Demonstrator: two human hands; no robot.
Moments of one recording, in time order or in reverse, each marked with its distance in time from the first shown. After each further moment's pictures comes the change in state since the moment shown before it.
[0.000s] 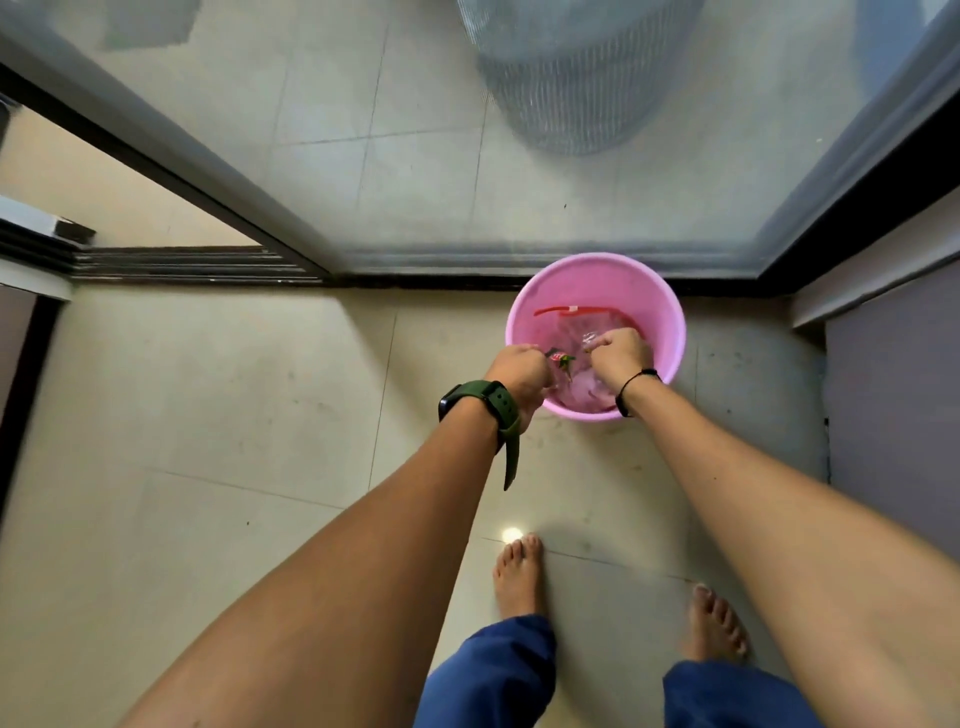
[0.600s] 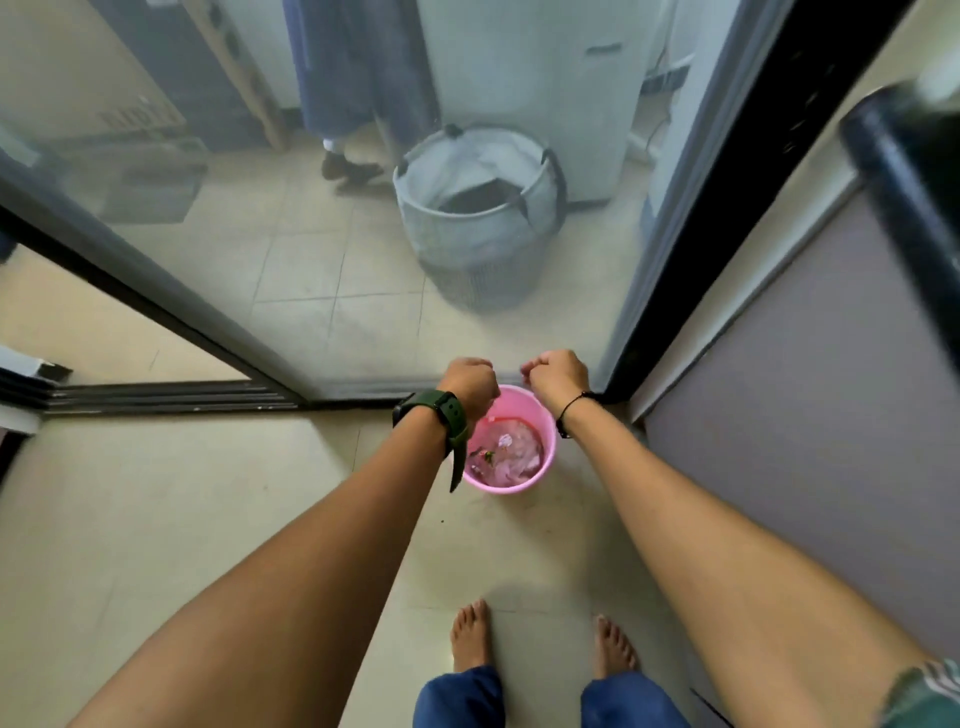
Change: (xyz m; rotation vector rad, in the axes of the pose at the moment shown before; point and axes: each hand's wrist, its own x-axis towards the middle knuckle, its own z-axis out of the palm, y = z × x) left_hand -0.217 0.143 0.007 0.313 -0.113 0.349; right_hand -0.189 -0.154 -0.184 0.056 0.126 -0.163
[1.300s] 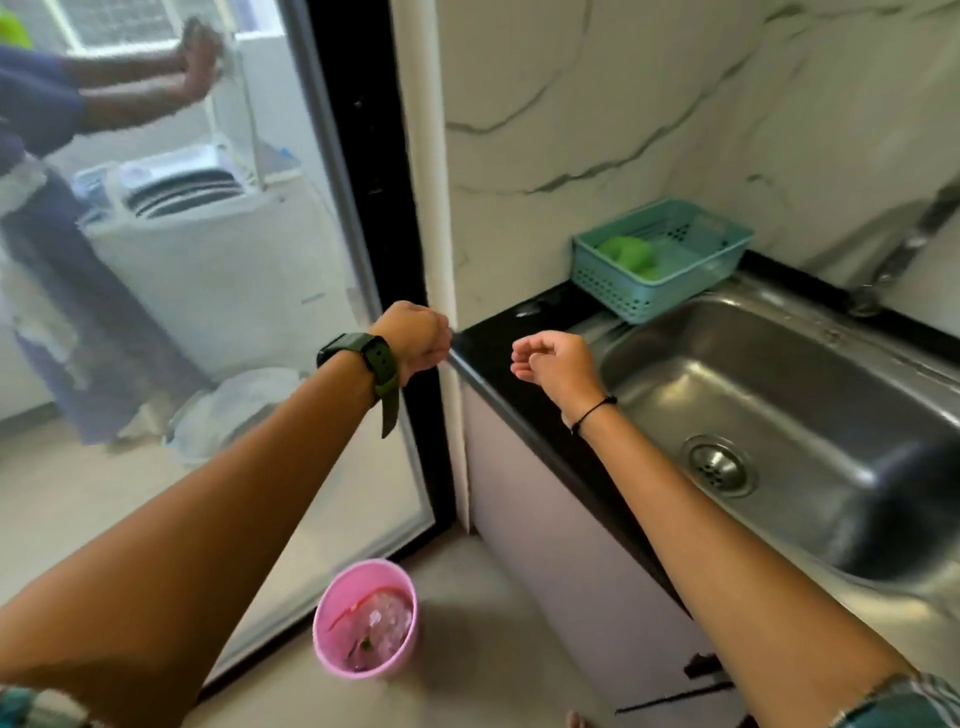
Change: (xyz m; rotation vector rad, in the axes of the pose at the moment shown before) left_hand -0.197 0.264 0.095 0.131 -0.437 0.489; right_hand -0.206 -0.047 -0.296 0.566 0.691 -0.217
